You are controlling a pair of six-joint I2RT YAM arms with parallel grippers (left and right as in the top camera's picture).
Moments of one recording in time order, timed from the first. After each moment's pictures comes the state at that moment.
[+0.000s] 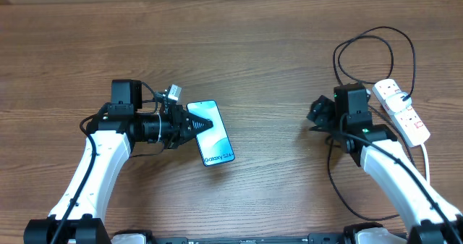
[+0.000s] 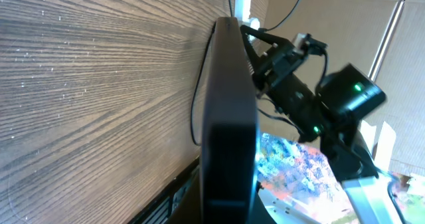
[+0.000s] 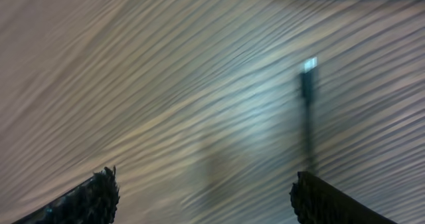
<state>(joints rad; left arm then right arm) -0.01 1.42 0.88 -0.65 1.12 -0.50 0.14 1.37 0.74 -0.37 0.11 0.67</state>
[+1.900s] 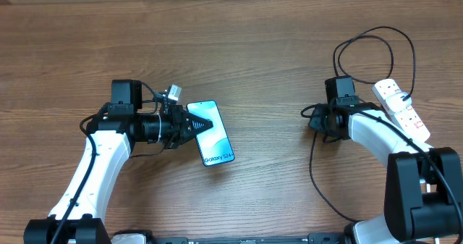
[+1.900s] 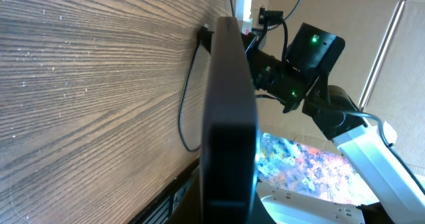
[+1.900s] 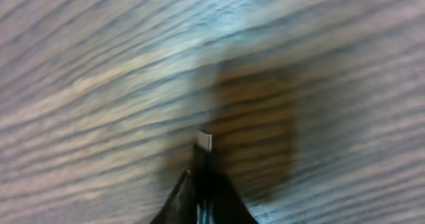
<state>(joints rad) -0.01 1.42 0.88 -0.66 1.11 -0.49 0.11 1.69 0.86 -0.44 0.02 0.51</state>
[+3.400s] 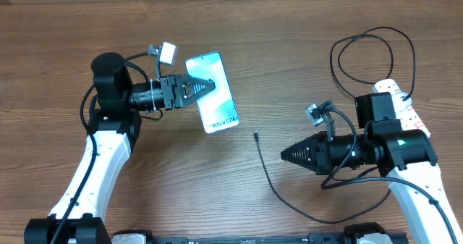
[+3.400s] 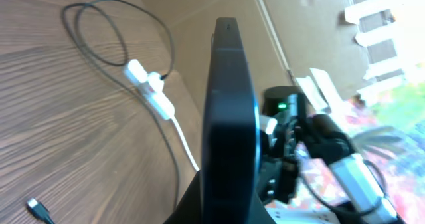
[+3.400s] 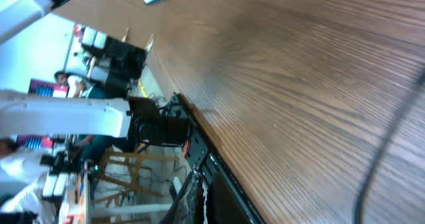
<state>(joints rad) -0.01 1.42 0.87 0.32 1.38 -0.87 0.13 1.11 0.94 -1.09 -1.08 -0.19</state>
